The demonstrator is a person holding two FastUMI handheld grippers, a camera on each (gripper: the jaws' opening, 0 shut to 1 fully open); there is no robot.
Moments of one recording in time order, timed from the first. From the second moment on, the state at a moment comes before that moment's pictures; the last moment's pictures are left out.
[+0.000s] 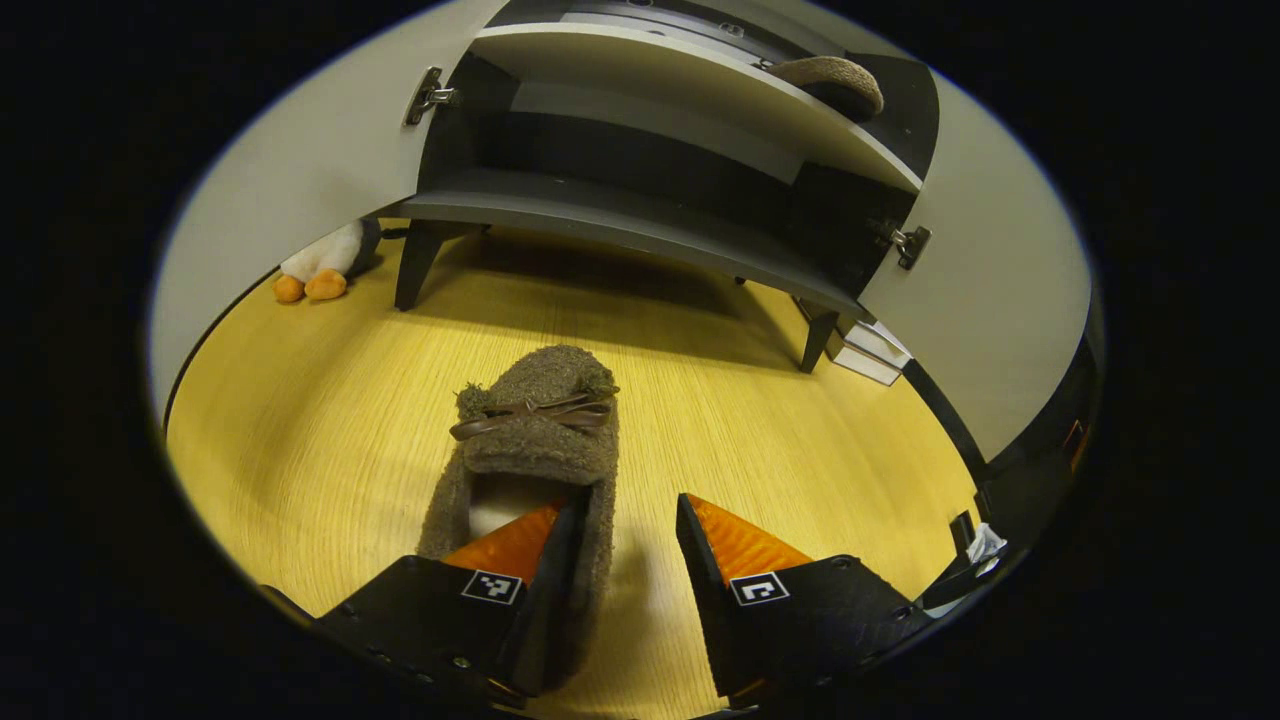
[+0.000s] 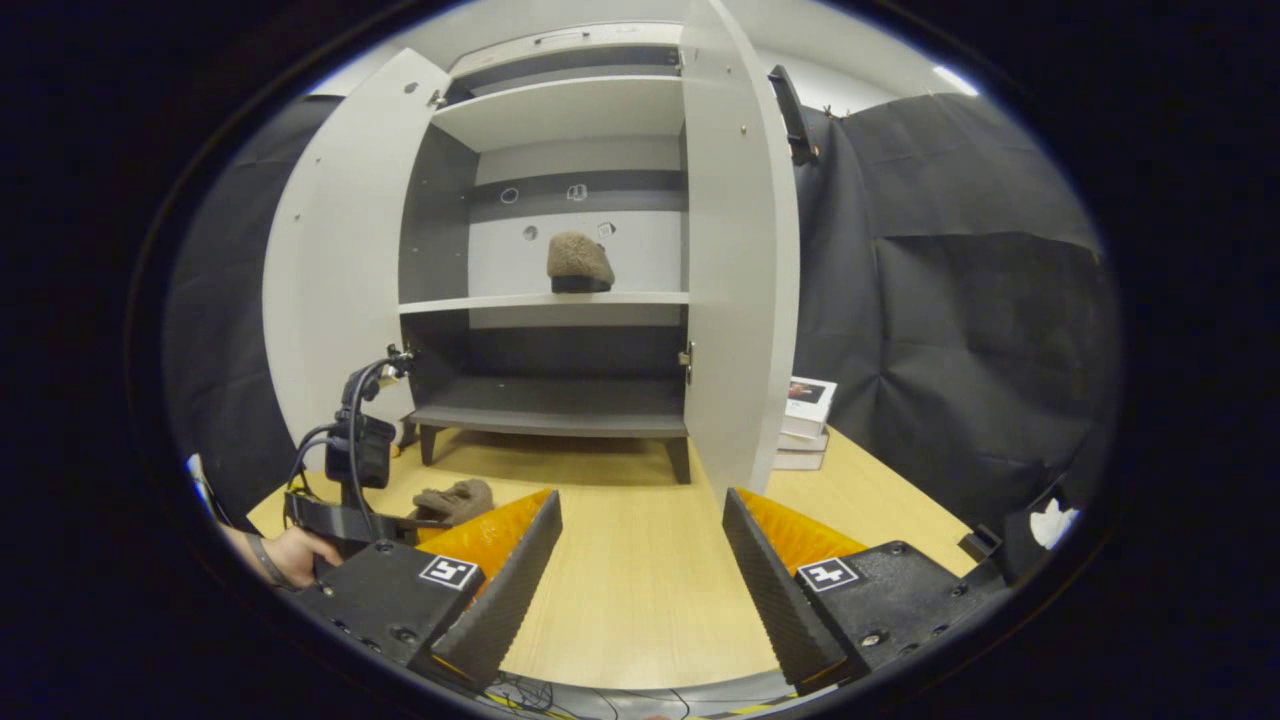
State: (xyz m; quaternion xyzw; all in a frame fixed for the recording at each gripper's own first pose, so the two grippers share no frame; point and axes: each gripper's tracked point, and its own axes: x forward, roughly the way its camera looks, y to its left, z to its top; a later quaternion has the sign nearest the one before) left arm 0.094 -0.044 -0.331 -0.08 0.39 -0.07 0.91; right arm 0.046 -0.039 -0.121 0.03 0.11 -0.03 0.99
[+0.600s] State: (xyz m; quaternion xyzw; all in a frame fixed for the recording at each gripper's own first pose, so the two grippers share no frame) left arm 0.100 -0.026 -0.328 -0.03 0.36 -0.03 0.93; right arm 0.047 -0.033 -0.120 0.03 0.10 -0.03 0.99
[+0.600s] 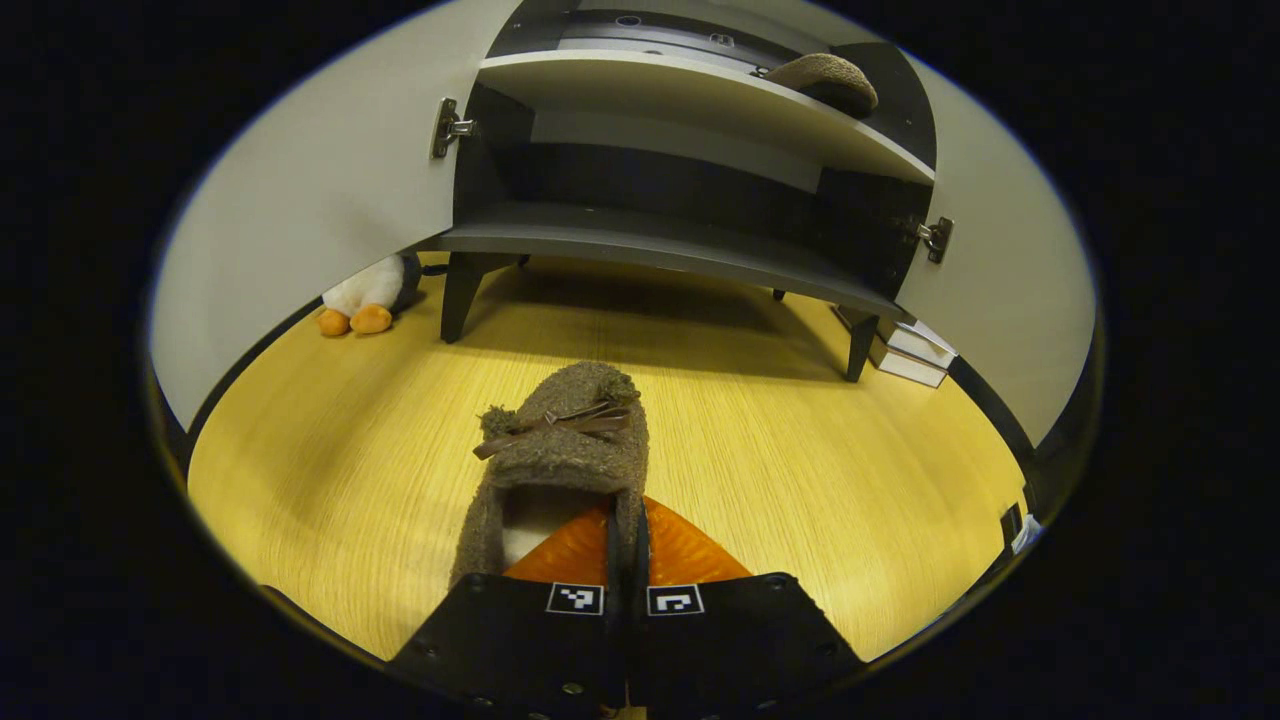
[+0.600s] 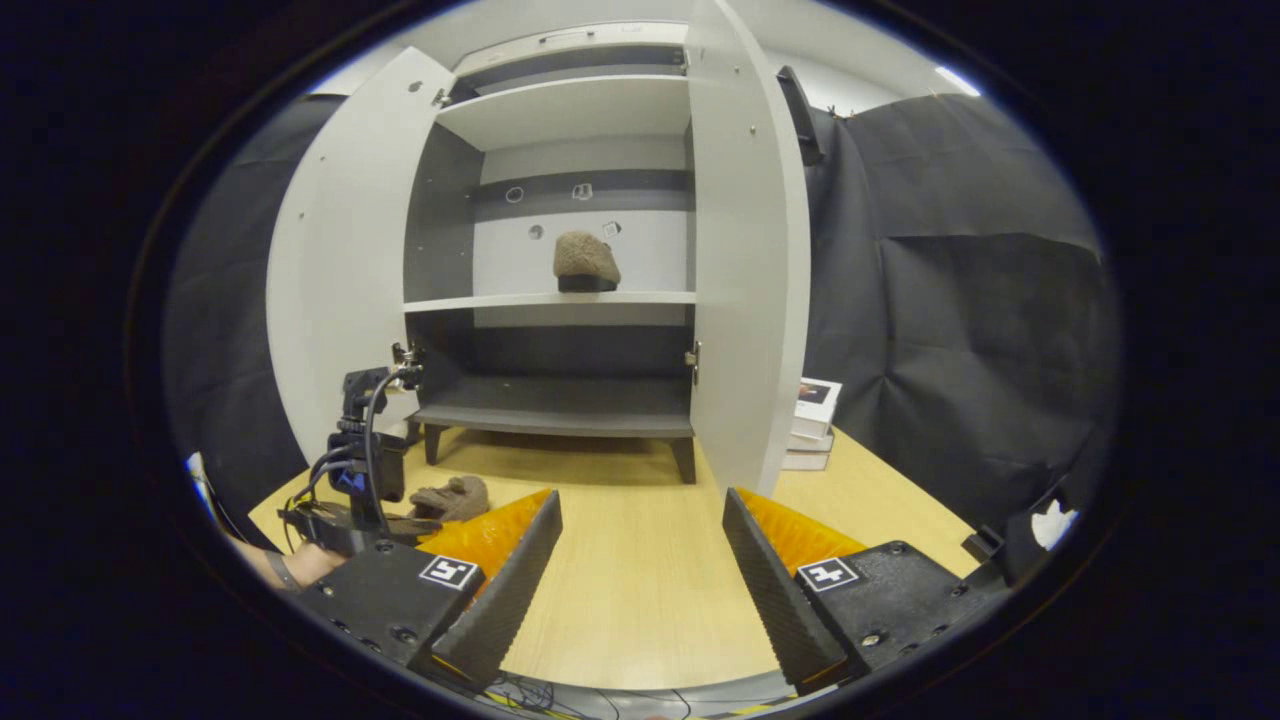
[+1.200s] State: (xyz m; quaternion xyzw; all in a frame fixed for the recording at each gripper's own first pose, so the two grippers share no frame) left arm 0.131 -0.036 -0.102 -0.06 0.21 -0.04 0.98; right arm 0.052 -0.018 -0.111 0.02 0.09 0.00 1.00
